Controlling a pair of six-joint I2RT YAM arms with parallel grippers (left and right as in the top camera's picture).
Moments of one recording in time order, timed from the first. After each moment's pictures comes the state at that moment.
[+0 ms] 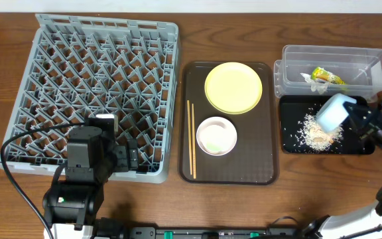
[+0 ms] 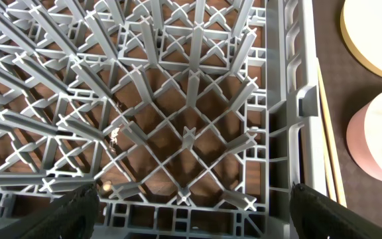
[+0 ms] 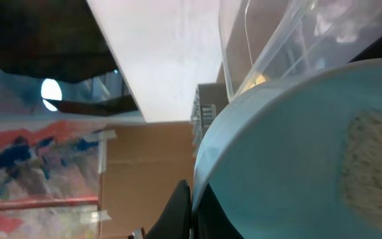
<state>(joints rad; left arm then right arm) -0.08 0.74 0.74 -0.84 0.01 -0.10 -0.80 1.85 1.05 -0.71 -1.50 0.09</state>
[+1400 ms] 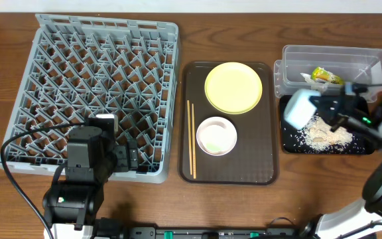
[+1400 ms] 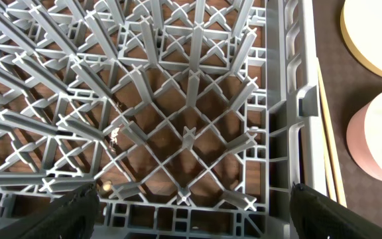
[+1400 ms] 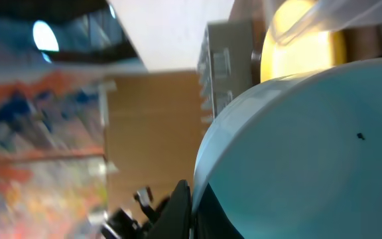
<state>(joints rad) -0.08 0.74 0.74 -0.84 0.01 -0.10 -0.52 1.83 1.05 -0.73 -1.51 0.09</state>
